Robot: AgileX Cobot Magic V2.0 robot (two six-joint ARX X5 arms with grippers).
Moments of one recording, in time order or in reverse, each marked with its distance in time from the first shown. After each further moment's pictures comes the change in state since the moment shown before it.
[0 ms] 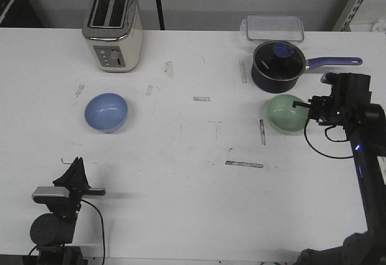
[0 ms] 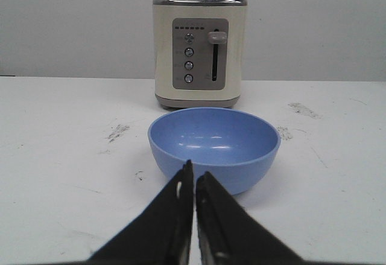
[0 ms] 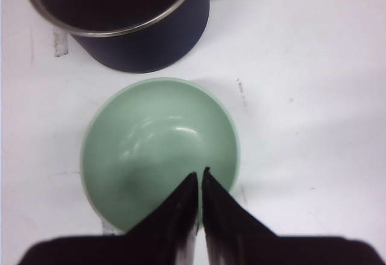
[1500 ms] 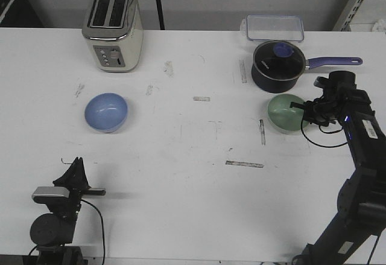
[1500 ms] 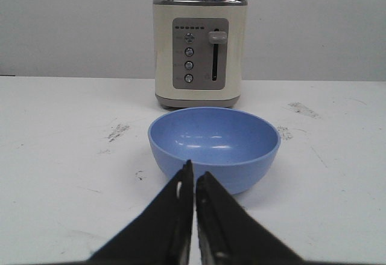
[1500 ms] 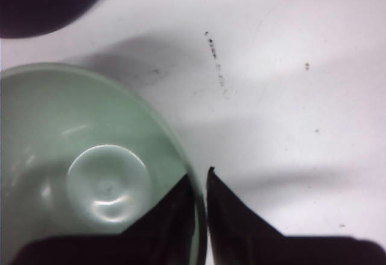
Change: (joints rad) left arm 0.000 0.000 0.000 -0.001 0.000 0.000; right arm -0.058 0.330 0.078 0.002 -0.047 -0.013
